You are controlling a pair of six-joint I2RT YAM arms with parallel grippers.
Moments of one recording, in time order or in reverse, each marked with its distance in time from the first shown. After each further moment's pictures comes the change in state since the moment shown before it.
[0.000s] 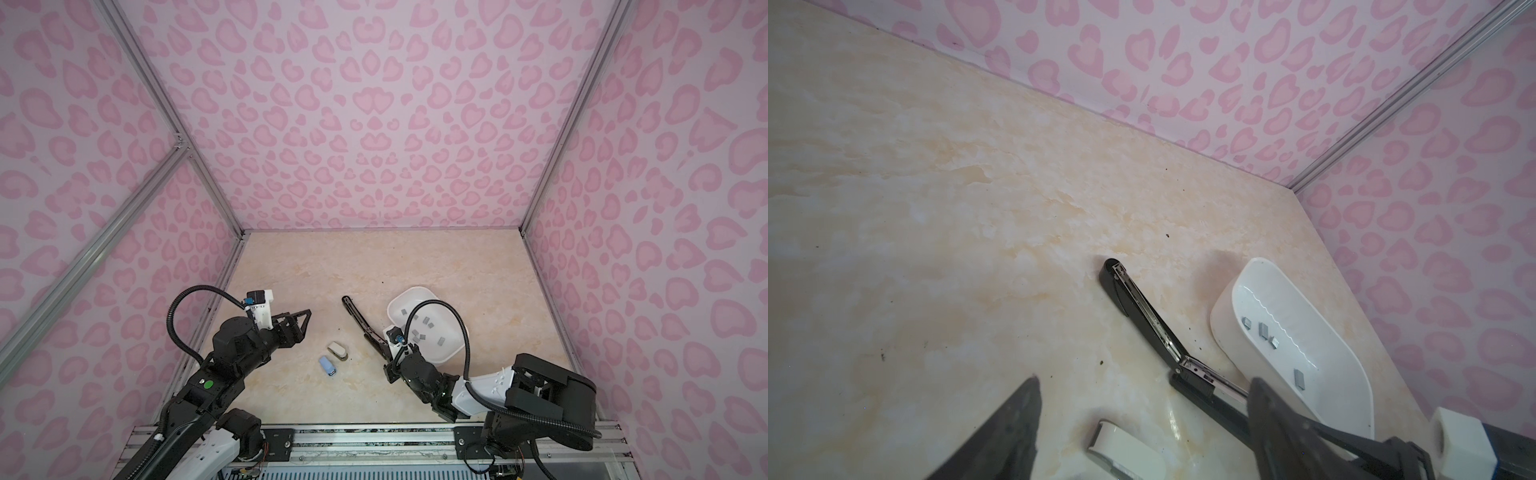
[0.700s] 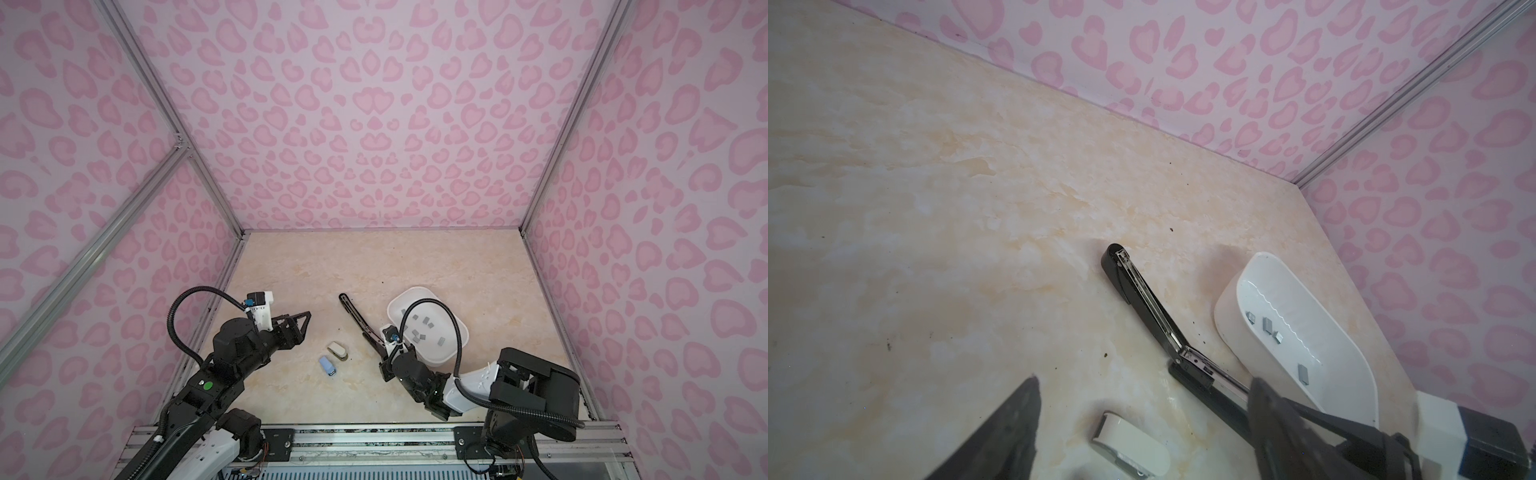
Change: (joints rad) left arm 0.000 -0.011 -0.002 -0.017 0.003 0.001; right arm 0.019 0.081 0.044 -0.017 0.058 0.045
